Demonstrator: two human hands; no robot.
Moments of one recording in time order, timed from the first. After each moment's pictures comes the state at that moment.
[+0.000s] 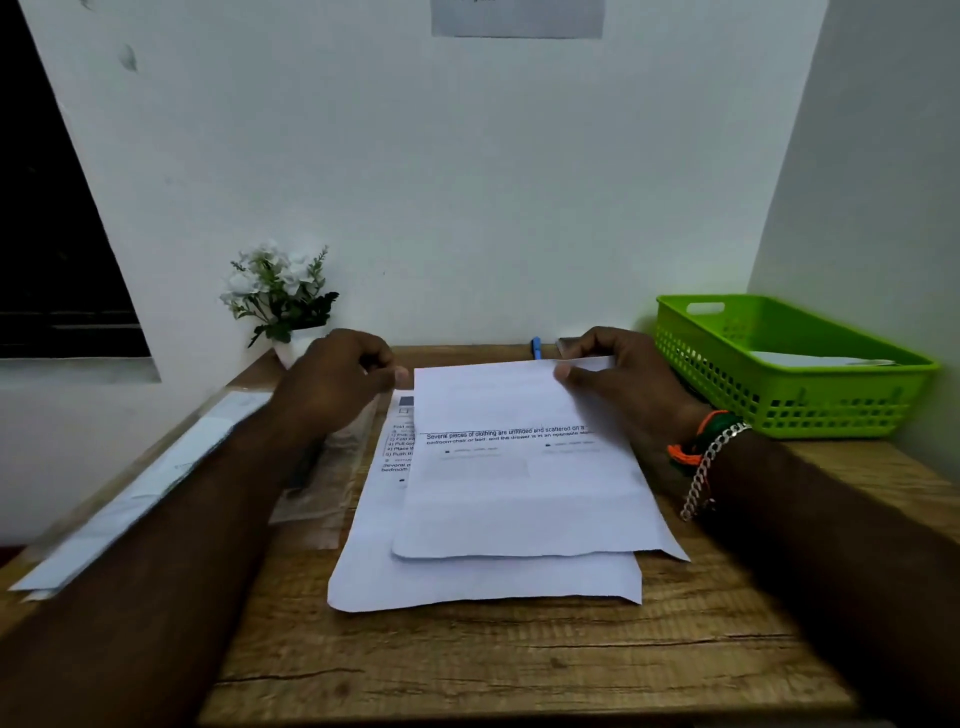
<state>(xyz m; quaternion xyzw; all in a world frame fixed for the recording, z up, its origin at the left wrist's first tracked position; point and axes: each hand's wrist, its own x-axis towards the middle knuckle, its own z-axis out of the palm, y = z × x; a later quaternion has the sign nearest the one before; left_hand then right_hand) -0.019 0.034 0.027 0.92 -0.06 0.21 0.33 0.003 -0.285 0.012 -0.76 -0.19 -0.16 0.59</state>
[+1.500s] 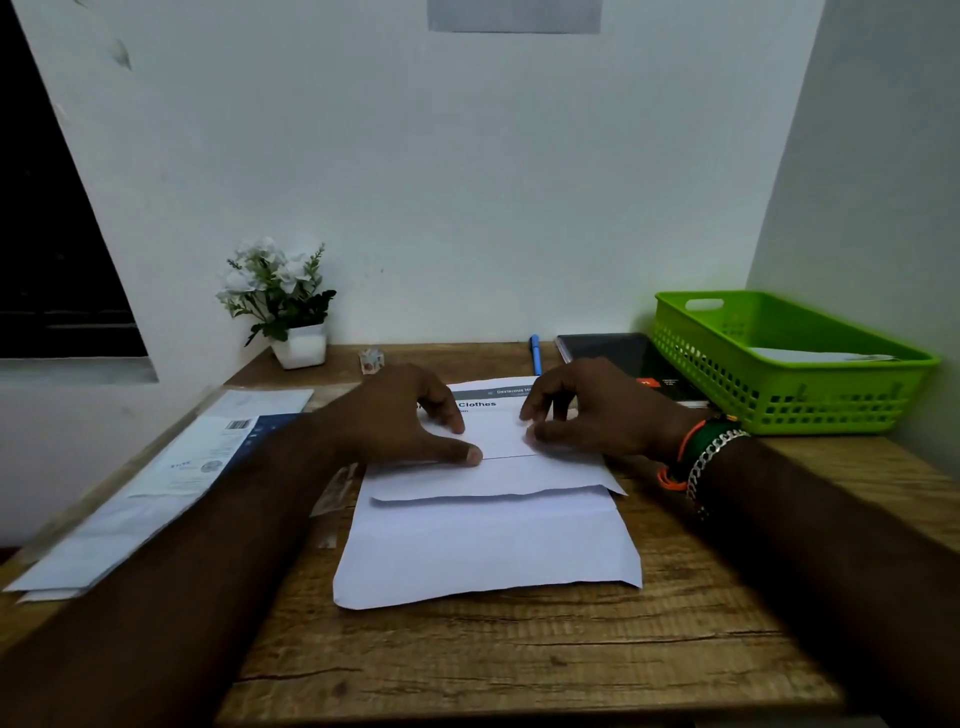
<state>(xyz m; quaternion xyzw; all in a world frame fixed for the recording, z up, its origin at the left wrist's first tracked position) -0.041 -0.007 0.021 0.94 -0.20 0.07 0.26 -0.012 -0.279 0.018 -0.90 -0.34 -0.08 0.26</state>
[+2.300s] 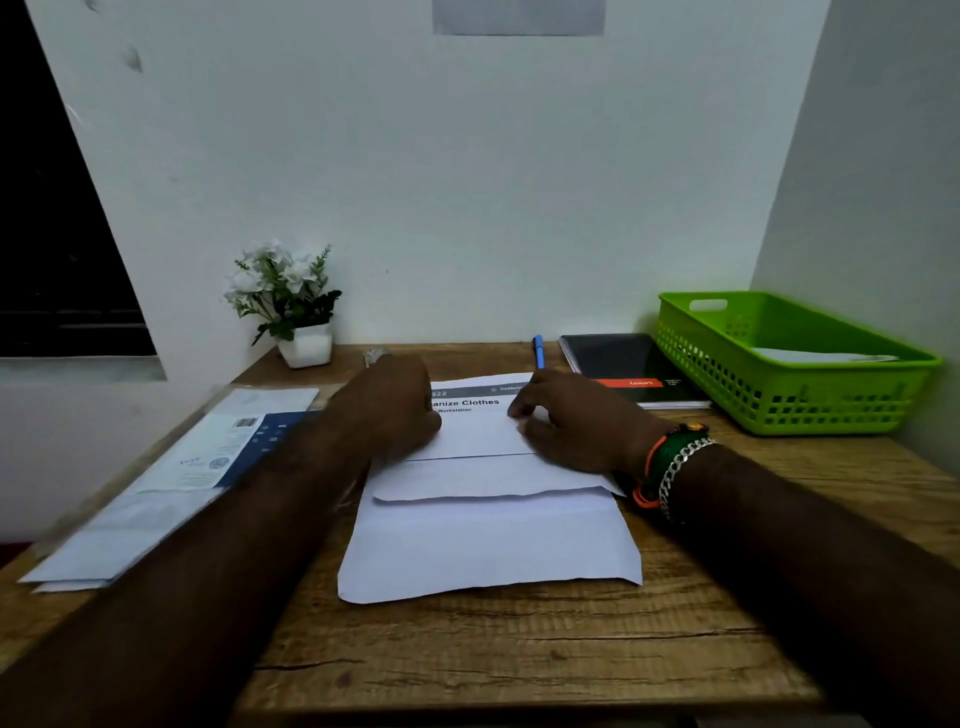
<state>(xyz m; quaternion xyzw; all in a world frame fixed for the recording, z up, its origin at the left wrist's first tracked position) -0.036 -0.018 0.026 0.99 -0.07 0.14 0.08 -0.019 -0.255 0.006 -0.95 -0.28 -0.10 0.12</state>
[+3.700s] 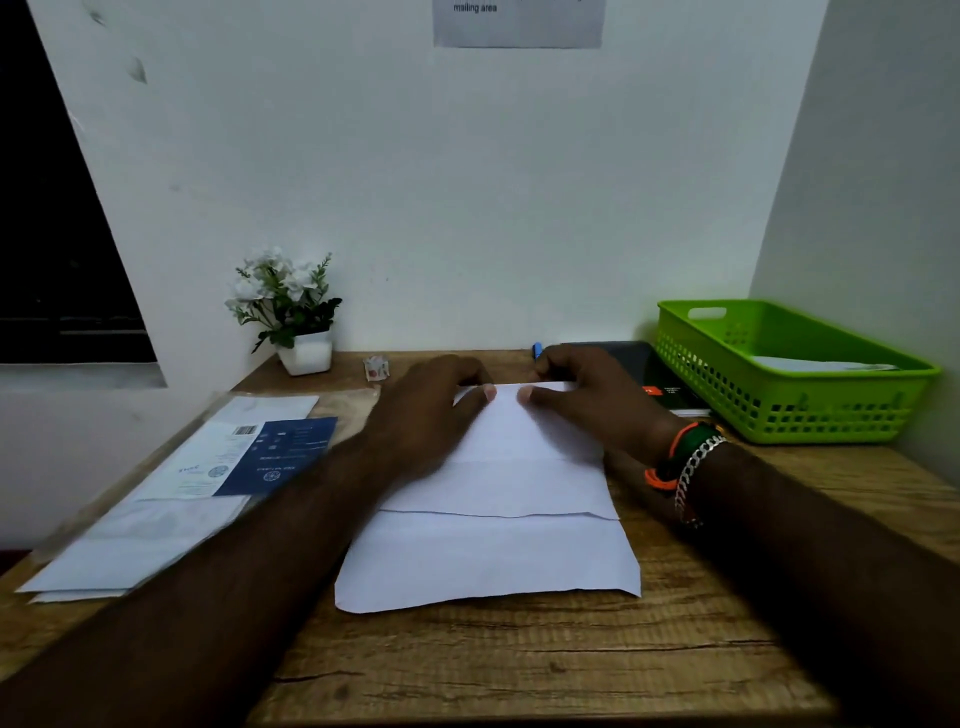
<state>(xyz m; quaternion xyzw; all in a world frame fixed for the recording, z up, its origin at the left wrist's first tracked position) -0.032 -0.040 0.010 0.92 -0.18 0.23 0.24 -0.004 -0.265 0.014 -0.85 -0.29 -0.16 0.42</state>
